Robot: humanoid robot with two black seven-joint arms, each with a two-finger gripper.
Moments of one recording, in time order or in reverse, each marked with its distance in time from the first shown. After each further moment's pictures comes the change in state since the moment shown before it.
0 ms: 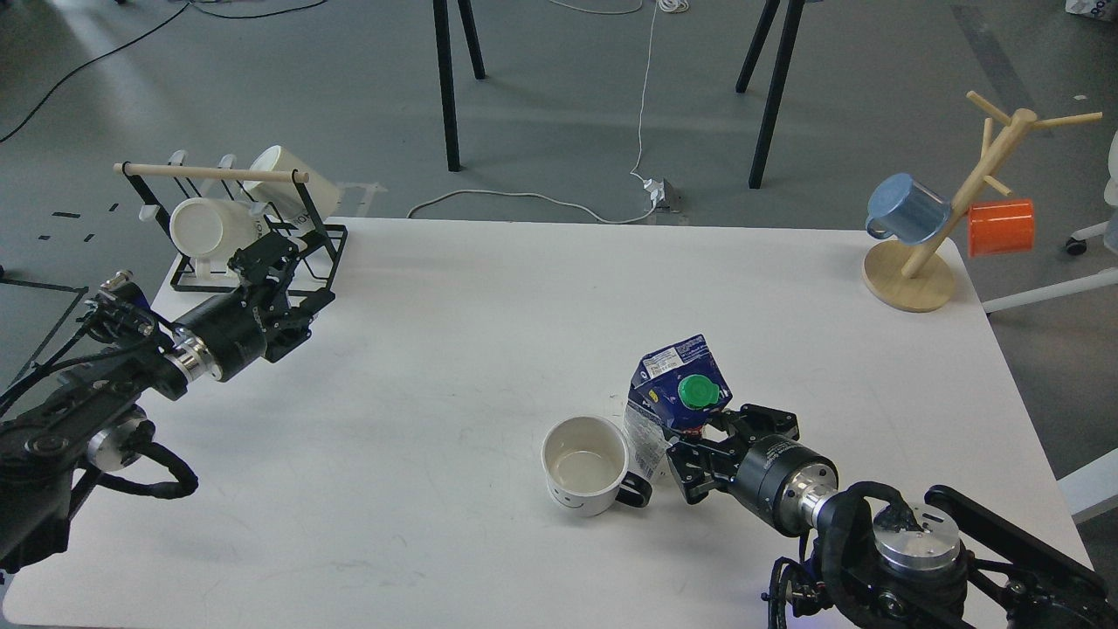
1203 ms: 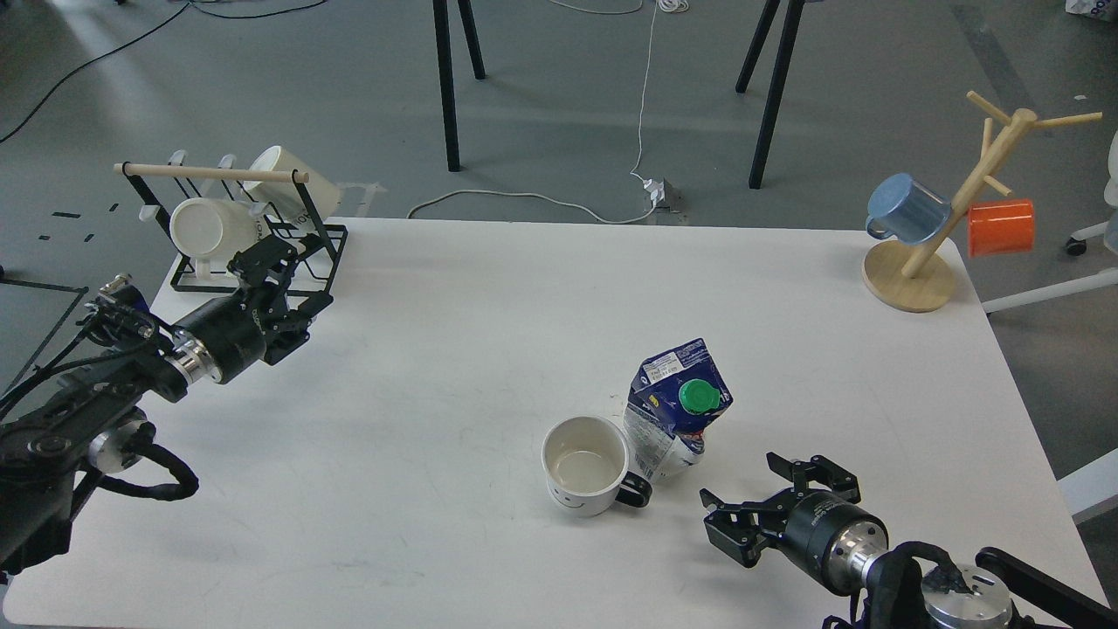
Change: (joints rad) left arm 0.000 -0.007 0.000 0.020 0.000 0.000 0.000; right arm -0.152 -0.126 0.005 0.000 -0.007 0.097 -0.003
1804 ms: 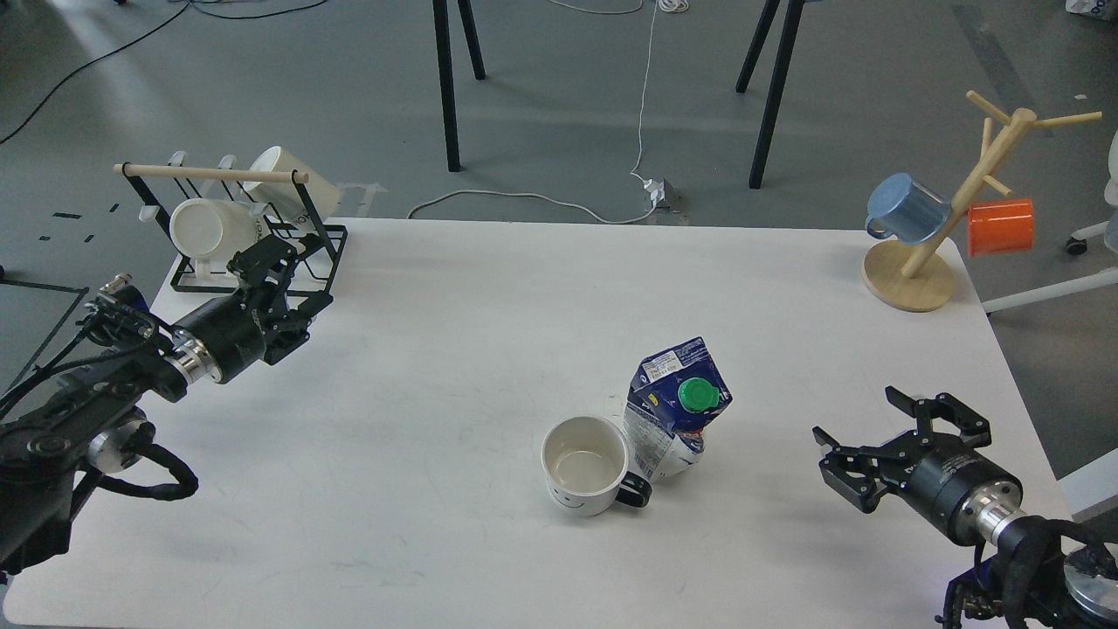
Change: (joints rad) left arm 0.000 0.002 0.000 0.000 -0.002 0.000 0.000; right arm -0.012 -0.265 0.151 -0.087 -0.070 0.396 -0.089
